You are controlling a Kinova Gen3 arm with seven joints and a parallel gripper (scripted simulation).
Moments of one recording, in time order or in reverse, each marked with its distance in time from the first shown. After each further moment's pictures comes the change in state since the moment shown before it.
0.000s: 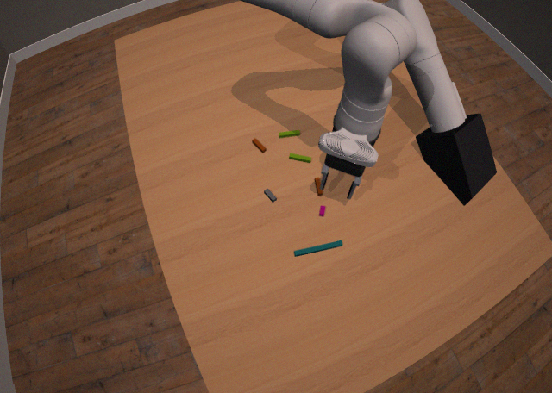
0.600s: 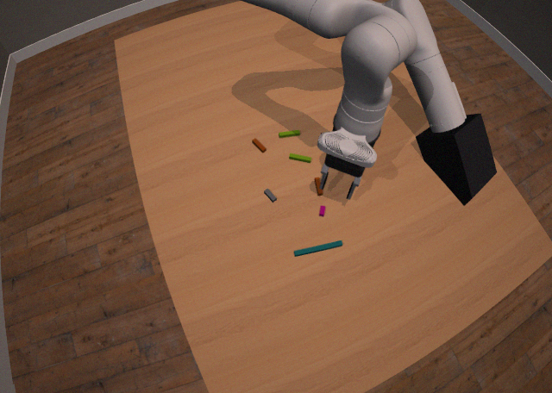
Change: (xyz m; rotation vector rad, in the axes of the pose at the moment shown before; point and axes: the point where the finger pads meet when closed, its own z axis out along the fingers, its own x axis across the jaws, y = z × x) arm 0.001 0.000 0.000 -0.002 0.000 0.029
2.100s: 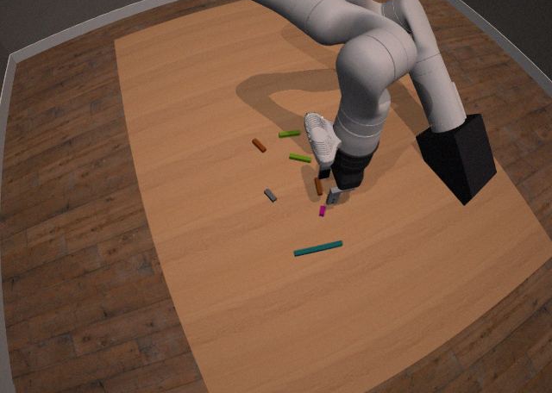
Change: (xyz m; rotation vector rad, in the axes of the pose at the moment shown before) arm 0.017 -0.005 0.003 -0.036 0.014 0.947
